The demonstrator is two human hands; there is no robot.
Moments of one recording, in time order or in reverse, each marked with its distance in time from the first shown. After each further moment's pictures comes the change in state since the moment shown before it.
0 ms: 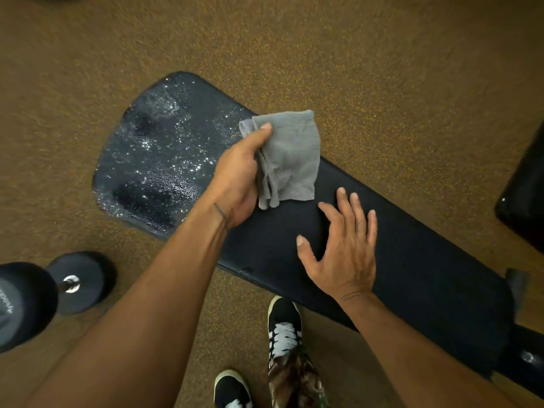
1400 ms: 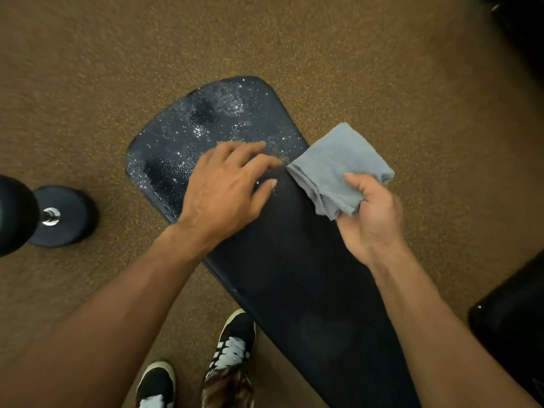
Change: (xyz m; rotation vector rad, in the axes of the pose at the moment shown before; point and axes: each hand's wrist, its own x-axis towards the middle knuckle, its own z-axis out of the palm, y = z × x) left_hand -0.010 0.007 -0.082 1.604 0.437 0.748; right_hand 0.158 -0.072 -0.074 1.571 -0.410 0.646
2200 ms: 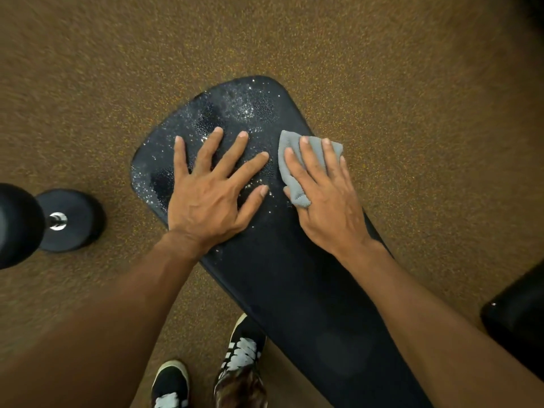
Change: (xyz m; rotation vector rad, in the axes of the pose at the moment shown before) left_hand -0.005 -0.054 0.028 0.300 0.050 0.004; right_hand 0.062 0.054 0.008 -1.890 -0.344 -0.863
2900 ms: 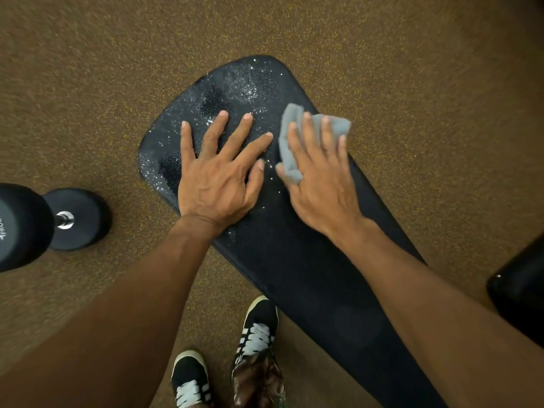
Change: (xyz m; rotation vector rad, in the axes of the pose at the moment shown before) left_hand -0.002 0.000 0.003 -0.064 0.052 -0.033; right_hand 0.003 -0.038 -0.002 0.007 -0.018 0.142
